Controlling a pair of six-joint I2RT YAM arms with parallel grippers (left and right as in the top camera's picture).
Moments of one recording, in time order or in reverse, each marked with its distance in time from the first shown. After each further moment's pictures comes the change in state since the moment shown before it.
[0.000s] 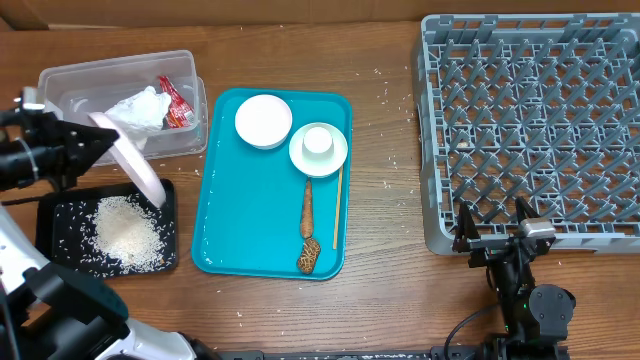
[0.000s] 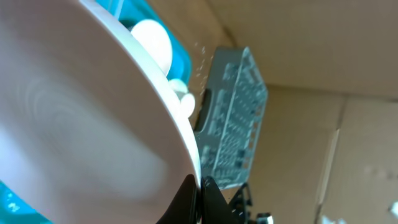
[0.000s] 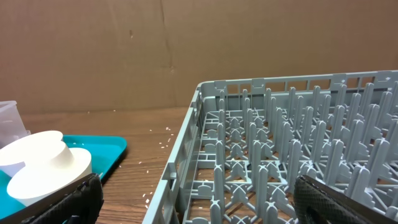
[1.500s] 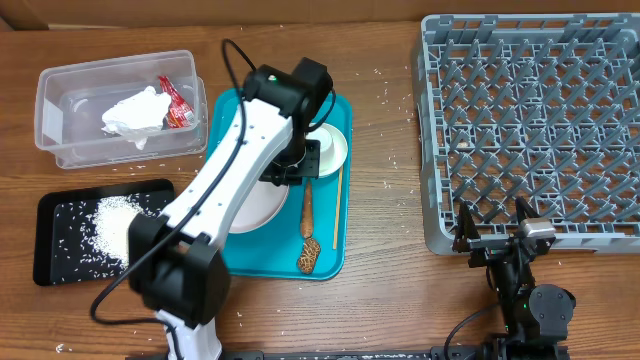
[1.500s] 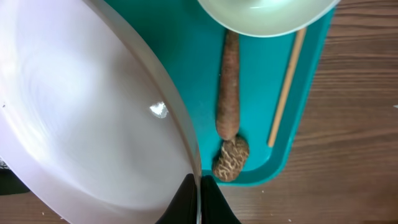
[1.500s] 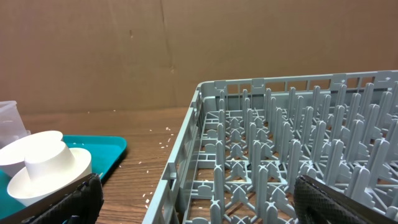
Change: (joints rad) left arm -1.164 0.156 -0.044 0.187 -1.045 -0.577; right arm 0.000 0.000 0.000 0.001 0.000 0.000
